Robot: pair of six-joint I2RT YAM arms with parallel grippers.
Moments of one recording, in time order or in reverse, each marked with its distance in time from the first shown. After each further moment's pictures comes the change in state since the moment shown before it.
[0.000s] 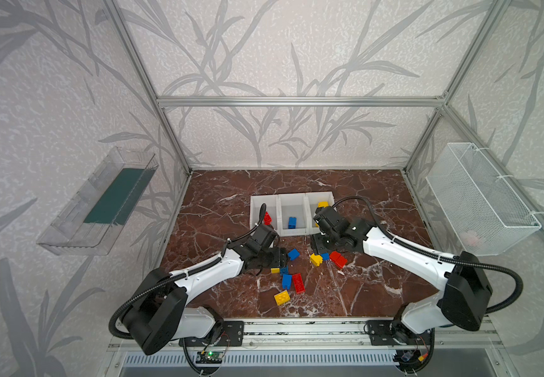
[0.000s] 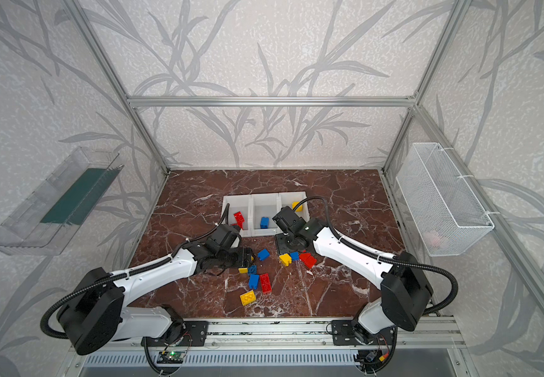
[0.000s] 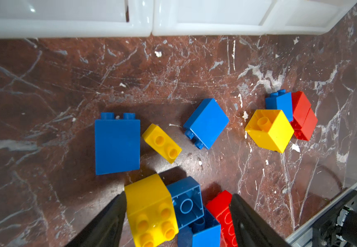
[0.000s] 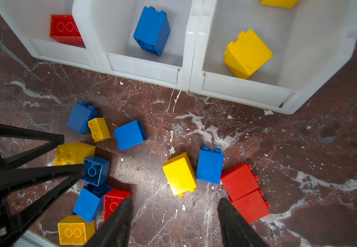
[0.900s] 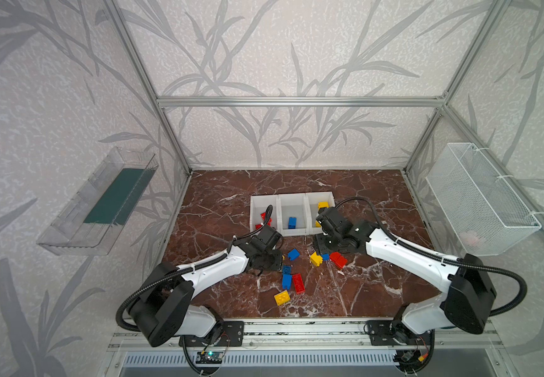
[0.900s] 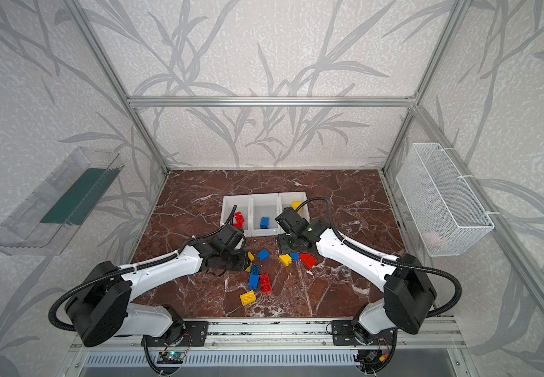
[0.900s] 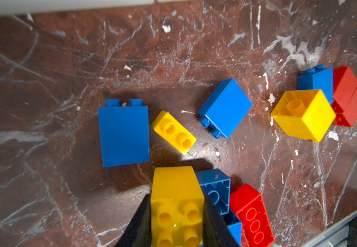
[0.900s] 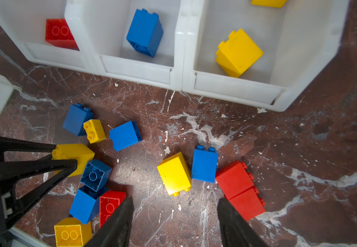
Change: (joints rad) left arm -0.019 0.058 0.085 -0.088 -0.060 0.076; right arm -0.030 -0.066 -0.037 0.013 0.015 0.007
